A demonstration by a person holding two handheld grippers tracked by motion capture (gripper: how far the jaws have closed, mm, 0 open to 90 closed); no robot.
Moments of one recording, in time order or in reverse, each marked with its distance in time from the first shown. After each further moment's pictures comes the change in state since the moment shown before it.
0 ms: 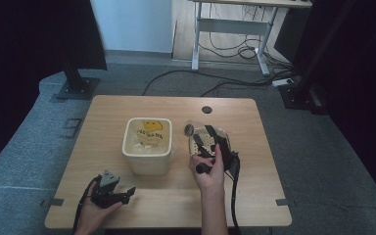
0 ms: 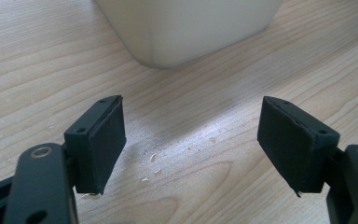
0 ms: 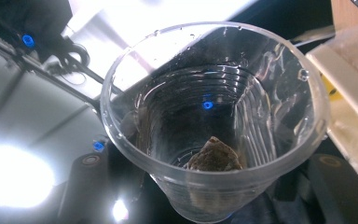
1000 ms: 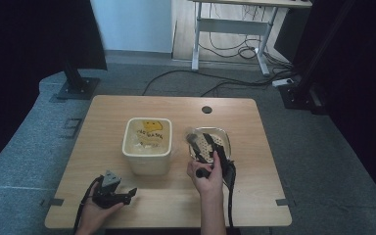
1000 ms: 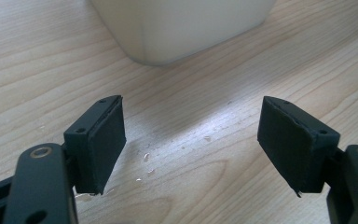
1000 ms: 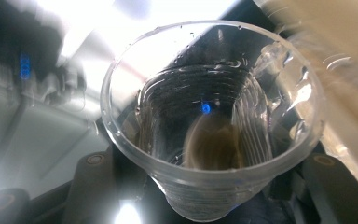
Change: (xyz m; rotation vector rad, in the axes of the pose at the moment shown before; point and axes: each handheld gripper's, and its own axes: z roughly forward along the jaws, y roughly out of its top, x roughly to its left) left arm -0.004 0.001 0.003 0.015 -0.010 0.019; right arm -0.020 0.003 -0.012 -0.011 -0.013 0.044
